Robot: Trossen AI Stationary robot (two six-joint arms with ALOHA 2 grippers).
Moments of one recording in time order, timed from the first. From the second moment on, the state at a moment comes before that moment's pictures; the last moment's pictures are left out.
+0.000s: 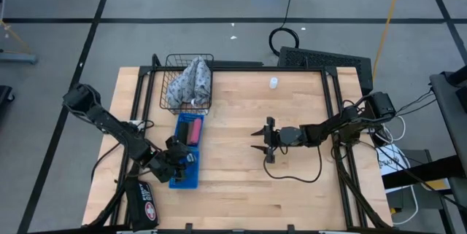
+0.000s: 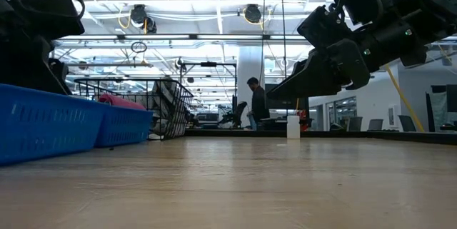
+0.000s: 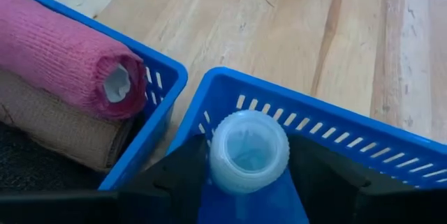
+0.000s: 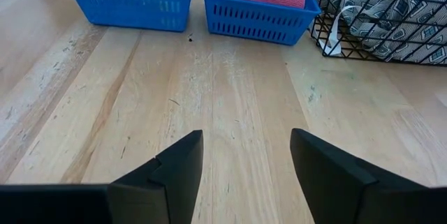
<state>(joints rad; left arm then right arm) -0.68 1.30 0.48 -0.18 -0.57 -0.90 0.16 1.61 0.46 0.77 0.21 -0.02</state>
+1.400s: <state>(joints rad) -0.55 0.69 0.48 0.00 -0.74 -0.45 0.01 1.37 0.46 0.18 0.25 0.16</state>
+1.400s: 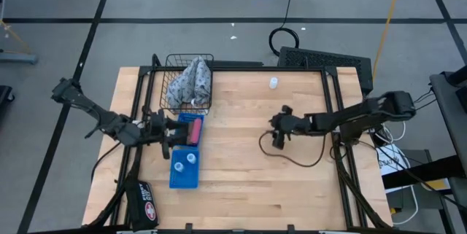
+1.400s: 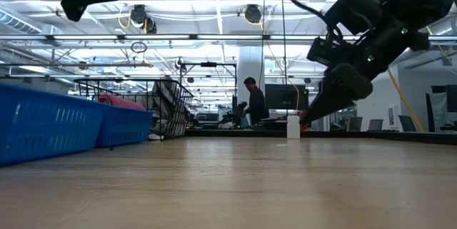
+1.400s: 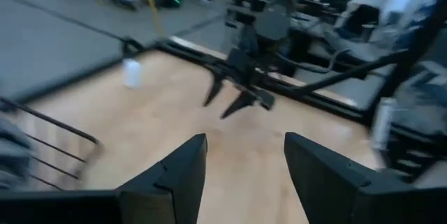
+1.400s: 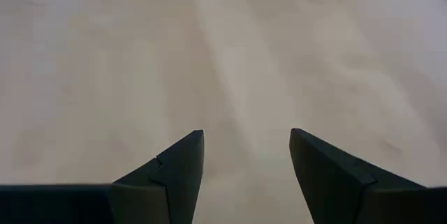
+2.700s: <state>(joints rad) -0.43 0.44 0.48 -0.39 -1.00 -0.29 -0.51 1.66 0.36 0.74 0.34 0.14</state>
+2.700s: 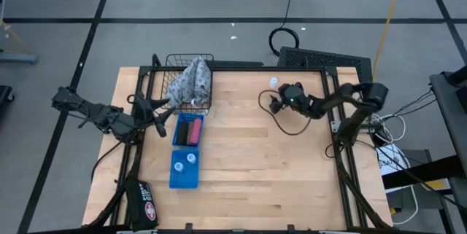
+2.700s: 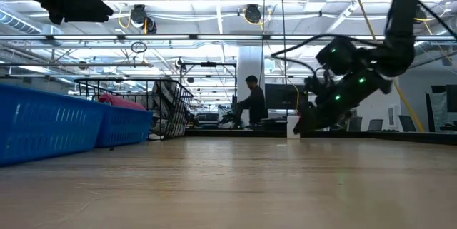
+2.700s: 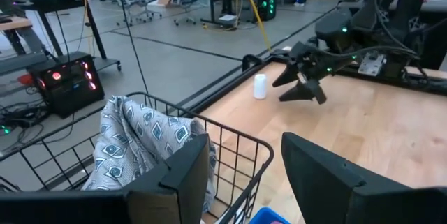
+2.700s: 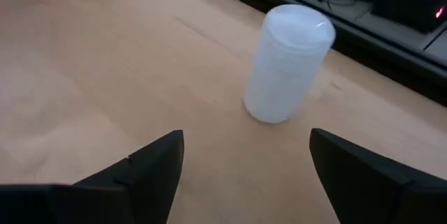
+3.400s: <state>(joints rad) -0.37 0.46 0.48 -0.48 -1.00 -0.38 -0.62 1.80 0.54 0.69 0.28 0.16</state>
